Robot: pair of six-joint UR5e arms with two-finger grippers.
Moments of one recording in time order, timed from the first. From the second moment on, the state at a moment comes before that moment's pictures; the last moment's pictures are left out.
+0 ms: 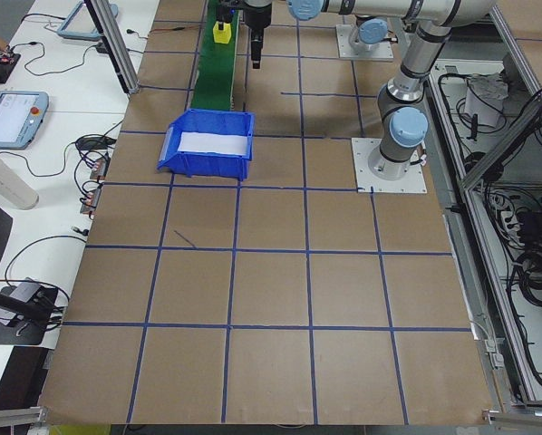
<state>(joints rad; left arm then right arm) -1.56 -1.55 -1.55 -1.59 1.56 0.04 1.44 -1.14 1.61 -2.06 -1.33 0.01</state>
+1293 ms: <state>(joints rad) -1.56 -1.55 -1.55 -1.59 1.56 0.04 1.24 -1.32 1.63 -1.96 -1.61 -0.50</state>
